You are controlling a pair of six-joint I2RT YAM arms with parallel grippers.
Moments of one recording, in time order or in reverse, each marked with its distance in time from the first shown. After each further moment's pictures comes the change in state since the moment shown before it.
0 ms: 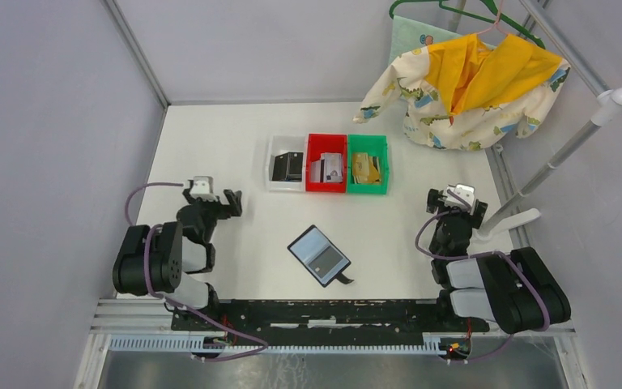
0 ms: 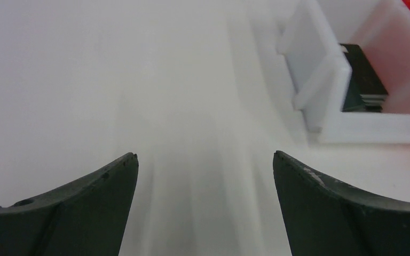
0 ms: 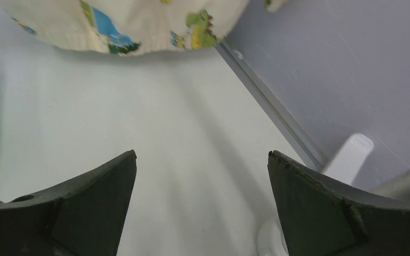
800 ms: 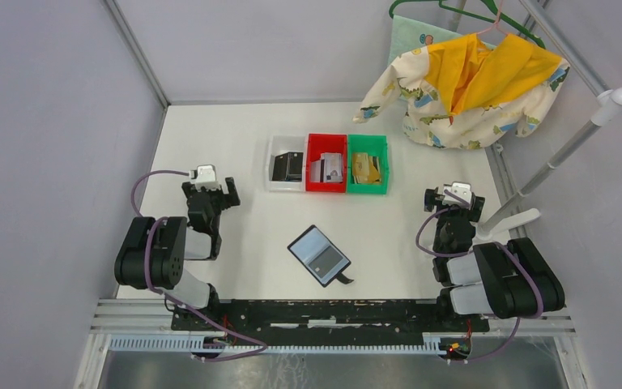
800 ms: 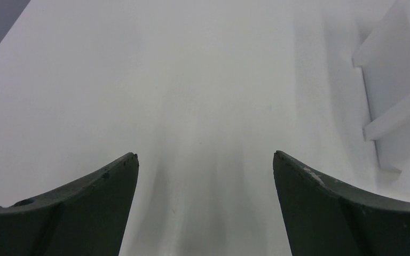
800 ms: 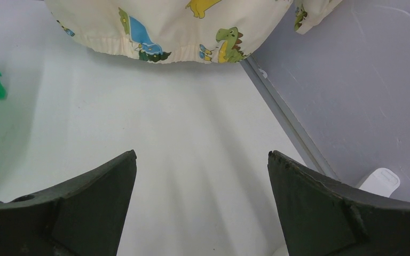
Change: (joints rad) left arm -0.193 0.053 0.100 -0.092 -0.400 0.094; right arm -0.058 0.085 -0.001 0.154 -0.242 -0.063
